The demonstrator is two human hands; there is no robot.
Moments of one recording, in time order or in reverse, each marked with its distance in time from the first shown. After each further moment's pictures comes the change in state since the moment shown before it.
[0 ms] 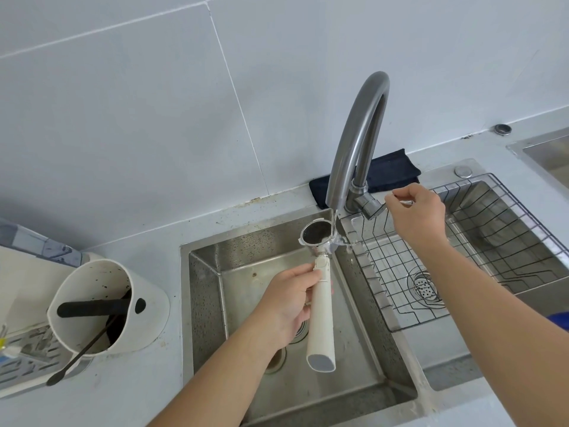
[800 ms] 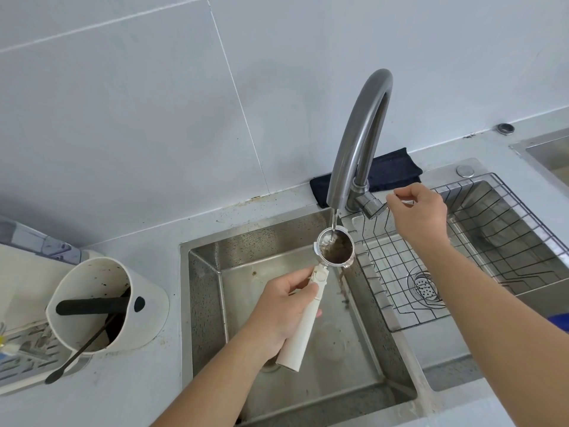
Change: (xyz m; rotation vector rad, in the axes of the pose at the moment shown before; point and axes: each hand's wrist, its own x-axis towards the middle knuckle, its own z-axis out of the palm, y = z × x) left_hand -0.003 -0.015 -0.017 0.267 -0.041 0.136; right_hand -0.003 -0.004 -0.001 0.019 0.002 0.021
